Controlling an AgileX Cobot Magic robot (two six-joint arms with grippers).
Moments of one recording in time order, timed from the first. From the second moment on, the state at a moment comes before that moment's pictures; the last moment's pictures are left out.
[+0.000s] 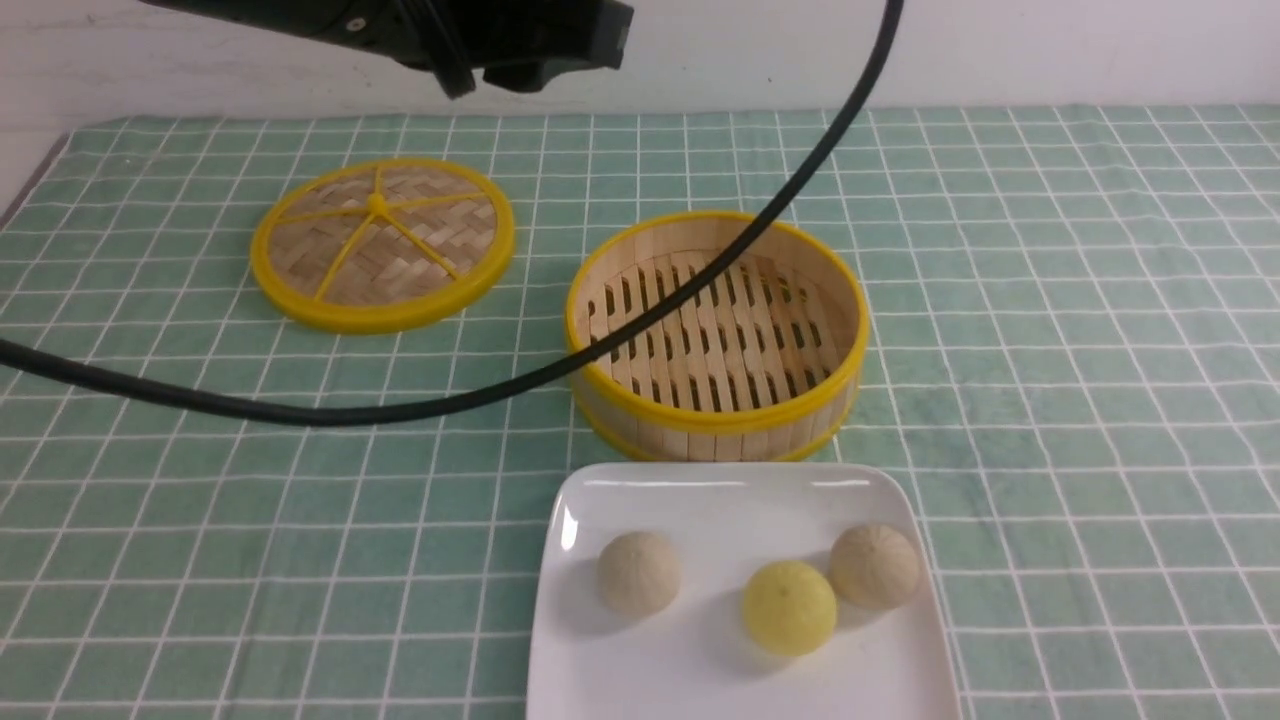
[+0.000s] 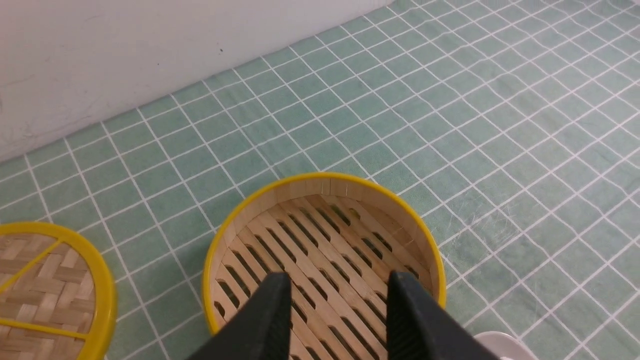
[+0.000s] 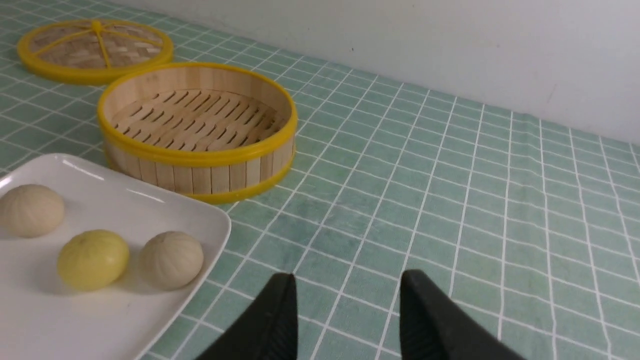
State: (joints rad) right arm 0.35 0.00 -0.41 -0.06 0.71 -0.05; left arm -0.50 1.42 -1.50 -0.21 0.64 0.22
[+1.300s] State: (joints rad) right arm 0.35 -0.01 -0.26 -0.06 0.62 0.00; left arm -0.50 1.42 -1.50 -0.26 0.53 0.22
